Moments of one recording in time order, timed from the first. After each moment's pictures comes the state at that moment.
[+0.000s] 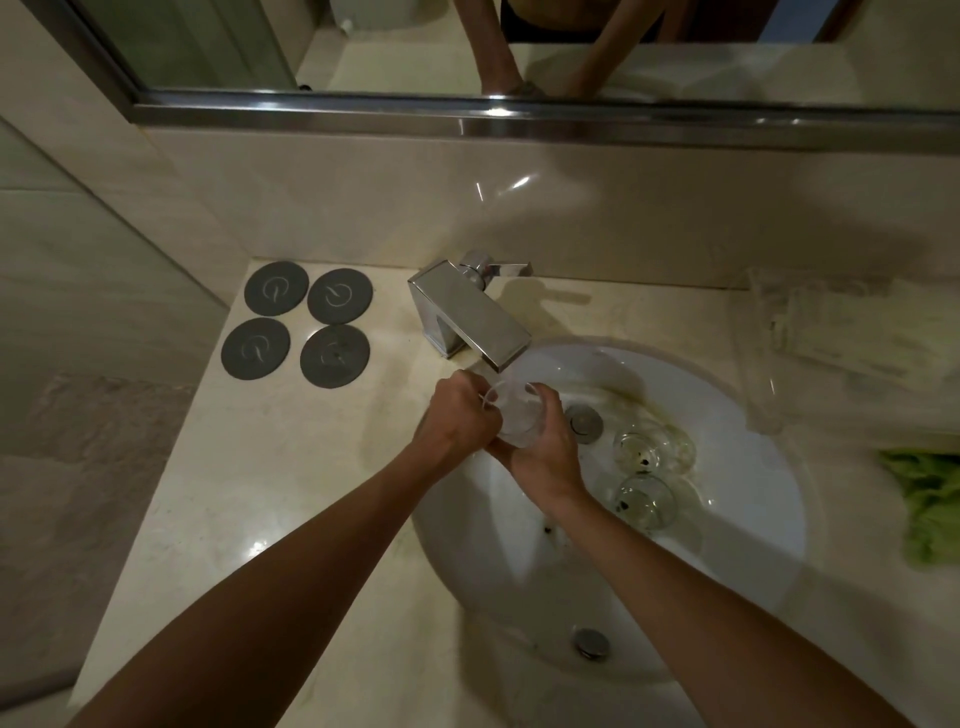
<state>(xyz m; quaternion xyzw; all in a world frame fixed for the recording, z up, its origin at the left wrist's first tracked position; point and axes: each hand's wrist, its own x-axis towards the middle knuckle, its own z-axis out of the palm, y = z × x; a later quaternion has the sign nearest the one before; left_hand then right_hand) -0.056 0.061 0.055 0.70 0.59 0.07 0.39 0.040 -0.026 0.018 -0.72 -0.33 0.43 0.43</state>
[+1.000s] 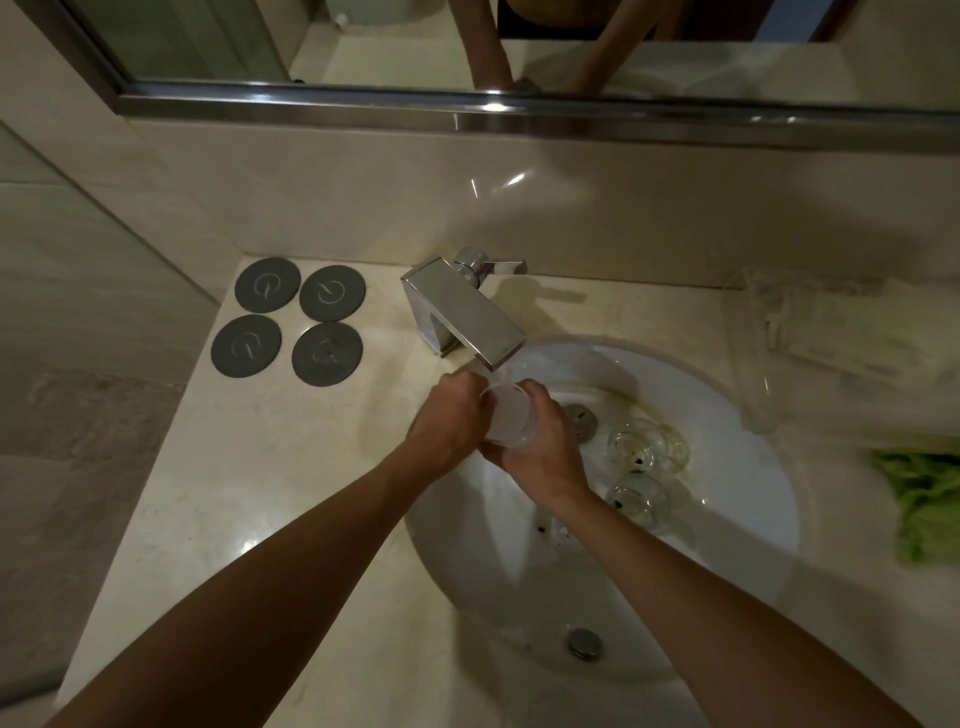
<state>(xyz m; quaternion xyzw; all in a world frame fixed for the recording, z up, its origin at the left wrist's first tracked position) -0.059 0.065 0.034 0.77 0.55 0.05 0.31 0.049 -0.024 0.010 -0.75 -0.39 0.38 0.36</state>
